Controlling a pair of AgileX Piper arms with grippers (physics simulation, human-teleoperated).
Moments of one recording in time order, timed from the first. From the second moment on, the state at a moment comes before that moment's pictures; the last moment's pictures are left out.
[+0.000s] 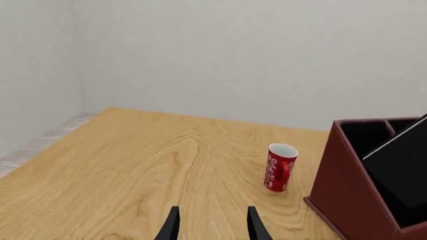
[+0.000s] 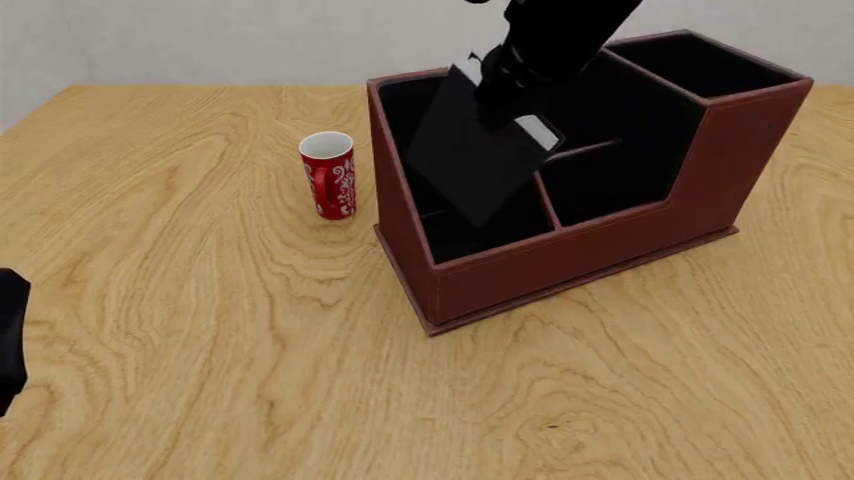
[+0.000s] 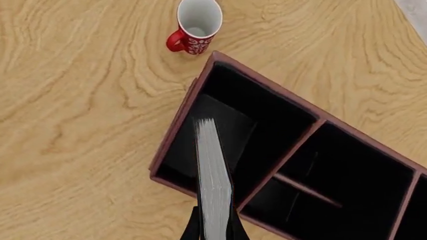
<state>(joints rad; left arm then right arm) 0.06 0.00 -0.03 -0.02 -0.11 0.59 1.68 -1.80 1.22 -0.32</state>
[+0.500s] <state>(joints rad) 0.06 0.00 -0.02 -0.03 -0.10 0.57 1.74 -1.82 1.21 -0.30</state>
